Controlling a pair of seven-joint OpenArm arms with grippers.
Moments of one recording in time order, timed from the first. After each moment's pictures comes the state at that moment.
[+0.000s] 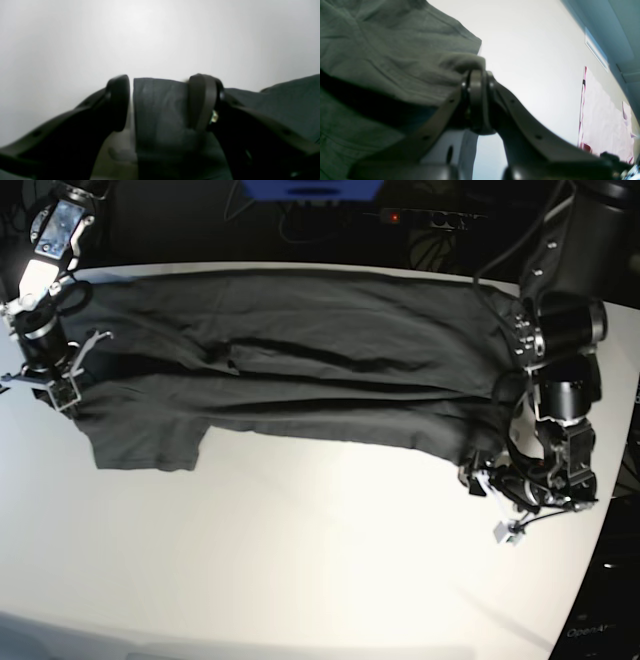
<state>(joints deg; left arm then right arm) -35.7 -14.4 -12.6 37.1 -6.5 -38.5 53.9 -15.8 8.4 36.1 99.9 -31.8 41.3 -2.1</state>
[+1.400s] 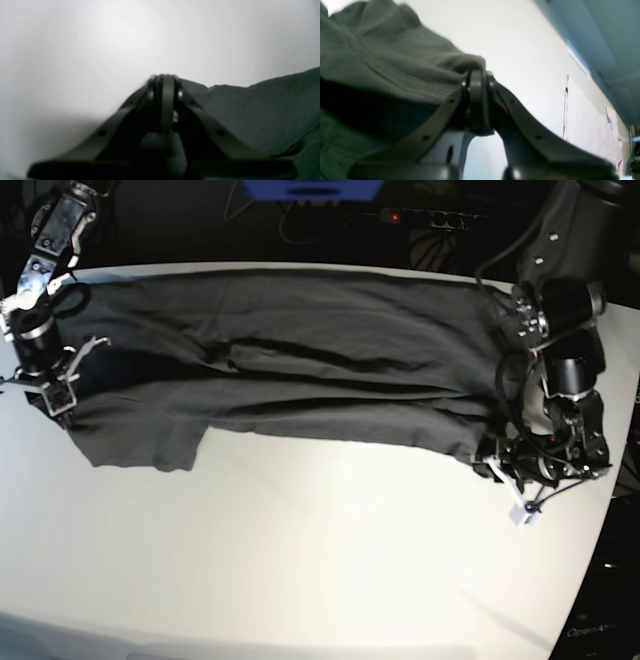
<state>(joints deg) -30.4 -15.3 -20.7 39.0 -10.5 -40.2 52.4 -16.1 6.3 38.0 105.2 -31.8 41.5 -2.0</state>
